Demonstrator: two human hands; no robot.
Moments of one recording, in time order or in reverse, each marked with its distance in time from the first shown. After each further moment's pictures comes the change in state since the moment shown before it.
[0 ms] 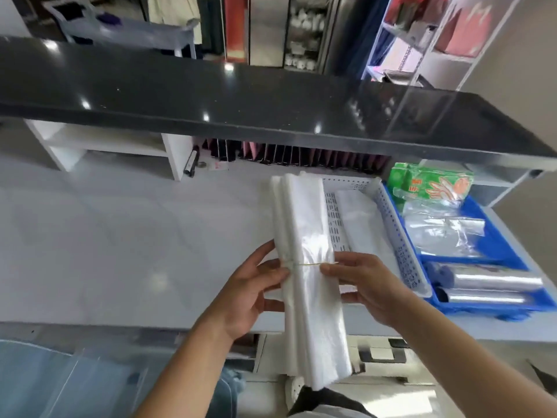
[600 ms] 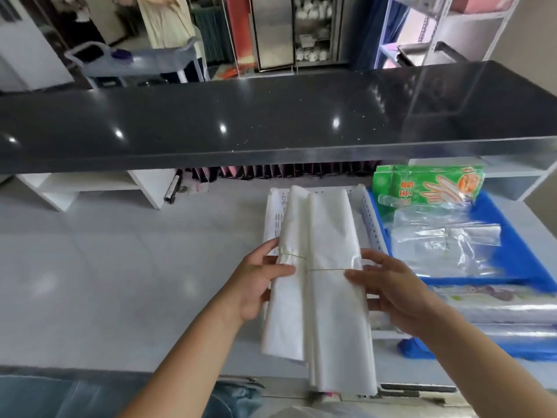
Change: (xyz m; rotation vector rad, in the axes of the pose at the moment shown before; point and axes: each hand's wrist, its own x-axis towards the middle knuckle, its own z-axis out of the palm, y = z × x) left_hand 0.128 0.010 0.094 0.229 0.283 -0.137; right_hand 0.033 -0.011 -0.154 0.237 -0.005 0.003
